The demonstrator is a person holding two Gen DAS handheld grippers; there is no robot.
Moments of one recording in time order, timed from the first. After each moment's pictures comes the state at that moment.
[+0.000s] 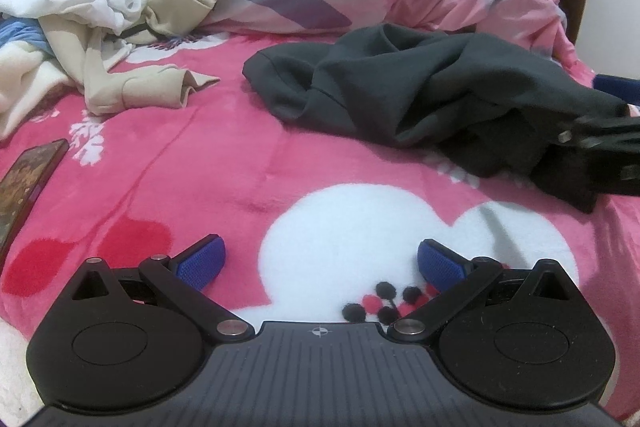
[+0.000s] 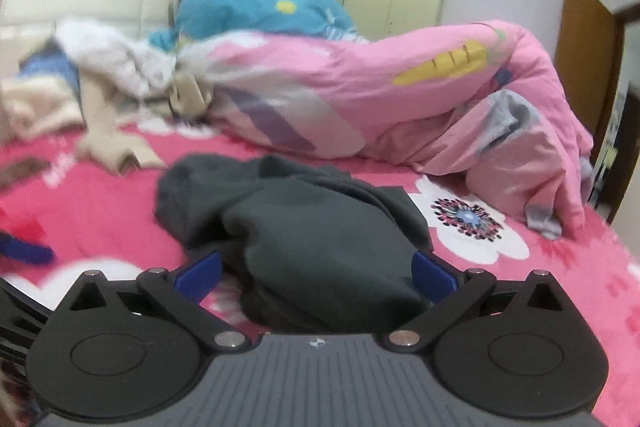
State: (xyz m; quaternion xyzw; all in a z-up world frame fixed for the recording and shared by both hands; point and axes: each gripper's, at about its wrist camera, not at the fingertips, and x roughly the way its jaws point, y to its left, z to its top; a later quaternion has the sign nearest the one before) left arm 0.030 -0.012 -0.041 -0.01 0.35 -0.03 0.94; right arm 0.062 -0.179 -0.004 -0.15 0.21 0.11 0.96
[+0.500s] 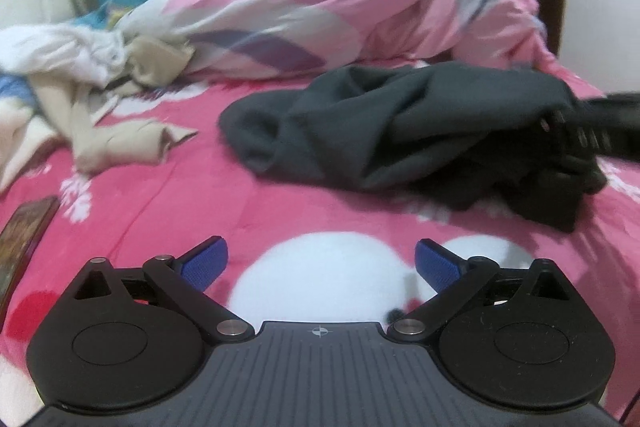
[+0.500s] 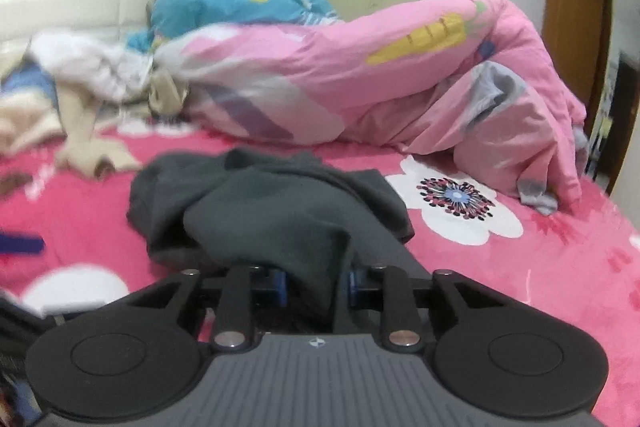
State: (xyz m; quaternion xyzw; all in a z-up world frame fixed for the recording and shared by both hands) left arm 0.028 -0.037 -0.026 0.03 0.29 -0.05 0.95; right arm 0.074 -0.218 0.005 -0.06 0.22 0.11 0.97
